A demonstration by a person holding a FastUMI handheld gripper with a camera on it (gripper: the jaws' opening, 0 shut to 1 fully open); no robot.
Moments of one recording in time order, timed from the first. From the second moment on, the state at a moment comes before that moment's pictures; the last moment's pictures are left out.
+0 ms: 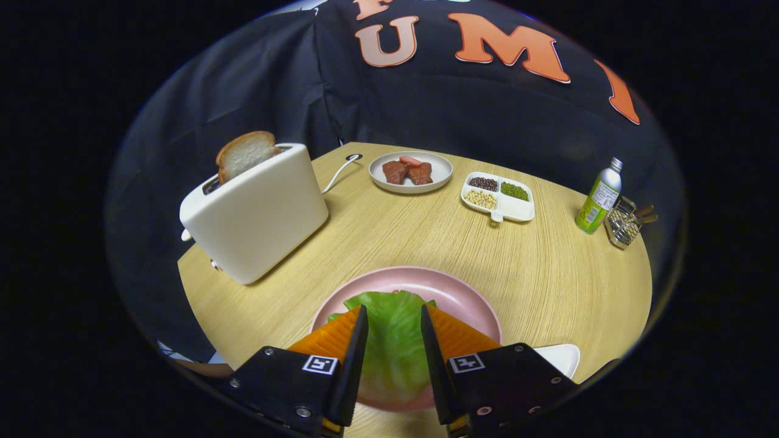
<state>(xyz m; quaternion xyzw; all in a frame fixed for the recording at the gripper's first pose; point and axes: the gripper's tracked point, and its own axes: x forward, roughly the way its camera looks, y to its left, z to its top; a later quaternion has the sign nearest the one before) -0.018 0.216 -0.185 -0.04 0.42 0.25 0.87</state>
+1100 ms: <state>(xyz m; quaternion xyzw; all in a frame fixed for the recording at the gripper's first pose) 0.015 0.410 -0.055 0.02 0.41 0.38 0.83</state>
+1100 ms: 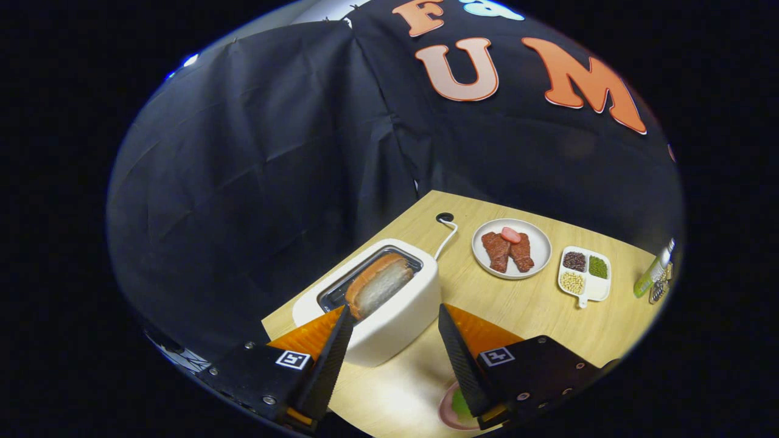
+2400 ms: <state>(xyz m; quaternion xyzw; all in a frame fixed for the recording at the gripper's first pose) 0.035 0.474 -0.113 -0.02 0.58 0.27 0.77</state>
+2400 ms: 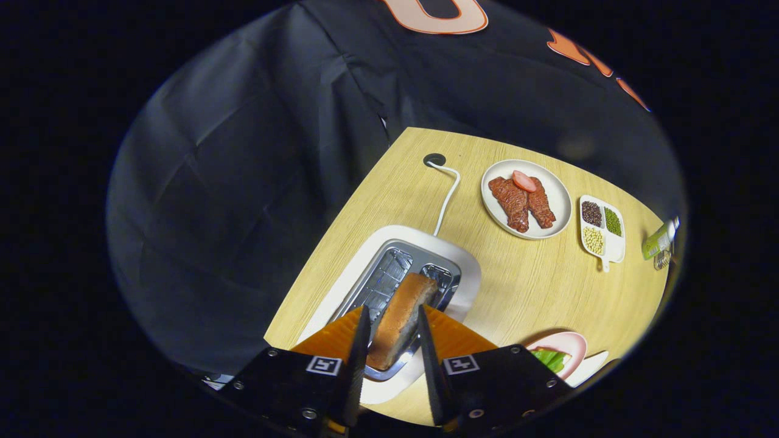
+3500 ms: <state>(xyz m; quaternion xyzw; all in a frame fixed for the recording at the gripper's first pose) 0.034 0.369 -0.005 0.17 0.44 0.33 0.82</state>
